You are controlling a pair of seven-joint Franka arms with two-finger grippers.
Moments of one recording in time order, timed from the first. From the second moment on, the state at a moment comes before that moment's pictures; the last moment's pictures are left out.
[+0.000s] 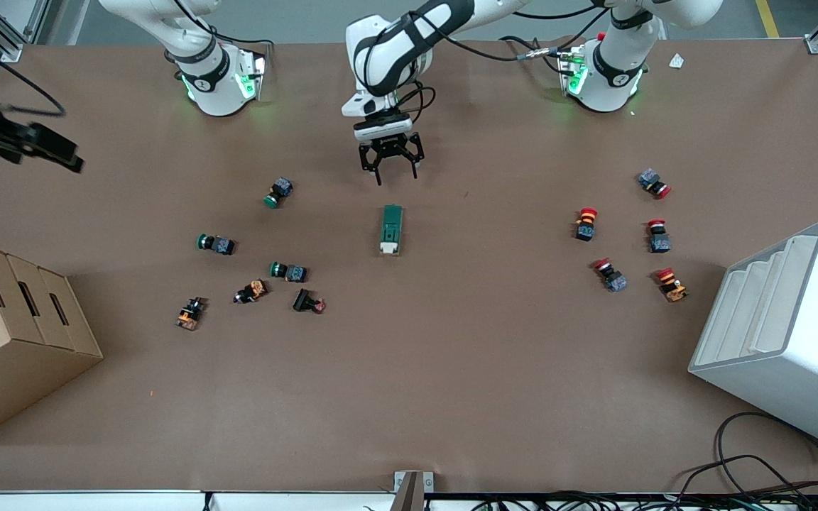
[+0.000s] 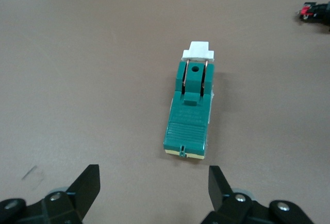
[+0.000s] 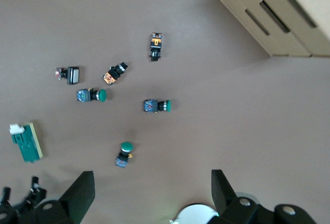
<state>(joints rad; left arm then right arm) -0.81 0.68 -0.56 -1.85 1.29 1.98 -2.20 0.05 0.01 0.01 -1.53 0.02 1.41 0.29</state>
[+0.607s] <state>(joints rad) -0.81 0.82 -0.53 -1.87 1.72 1.89 -2.48 0.31 0.20 0.02 -1.53 0.02 1.52 0.89</state>
